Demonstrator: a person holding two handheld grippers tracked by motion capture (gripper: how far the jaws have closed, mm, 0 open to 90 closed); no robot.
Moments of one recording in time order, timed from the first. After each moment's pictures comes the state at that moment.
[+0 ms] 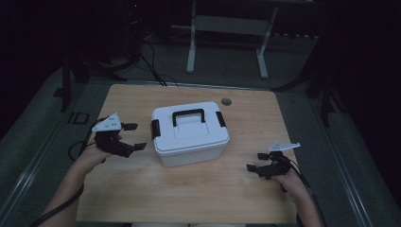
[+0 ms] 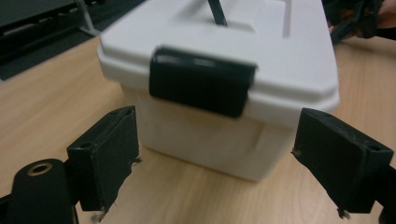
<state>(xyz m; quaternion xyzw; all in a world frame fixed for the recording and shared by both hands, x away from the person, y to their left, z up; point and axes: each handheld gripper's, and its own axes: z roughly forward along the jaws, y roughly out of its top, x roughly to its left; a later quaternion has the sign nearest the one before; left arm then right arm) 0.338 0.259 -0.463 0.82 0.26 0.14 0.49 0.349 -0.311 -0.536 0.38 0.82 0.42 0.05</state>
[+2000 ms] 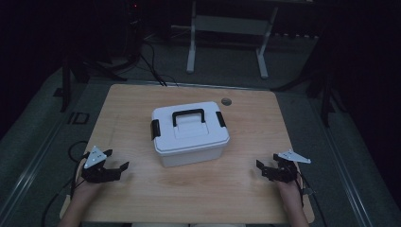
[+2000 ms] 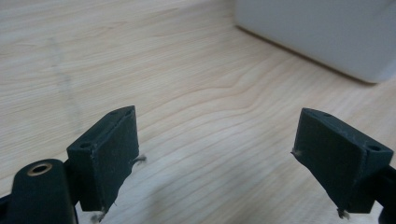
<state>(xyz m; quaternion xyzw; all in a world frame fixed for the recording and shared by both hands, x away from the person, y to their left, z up) 0.279 0.296 -0.560 0.75 0.44 0.26 0.42 0.324 -0.328 -0.555 0.49 0.73 0.41 0.22</state>
